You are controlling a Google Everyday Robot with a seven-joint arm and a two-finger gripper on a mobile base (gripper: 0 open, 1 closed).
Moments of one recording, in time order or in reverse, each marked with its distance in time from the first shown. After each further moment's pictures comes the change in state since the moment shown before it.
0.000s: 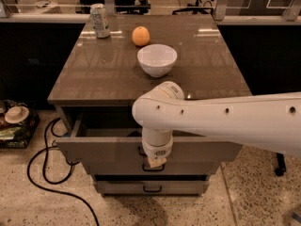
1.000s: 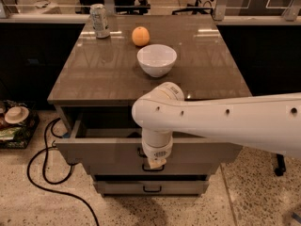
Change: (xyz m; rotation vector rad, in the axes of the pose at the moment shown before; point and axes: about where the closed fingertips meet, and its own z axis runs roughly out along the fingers) arm 0.000 0.001 -0.001 0.007 0.003 -0.002
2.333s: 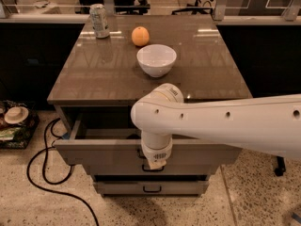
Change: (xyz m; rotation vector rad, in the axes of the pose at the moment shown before) arm -0.002 0.004 -0.001 0.012 0.009 0.000
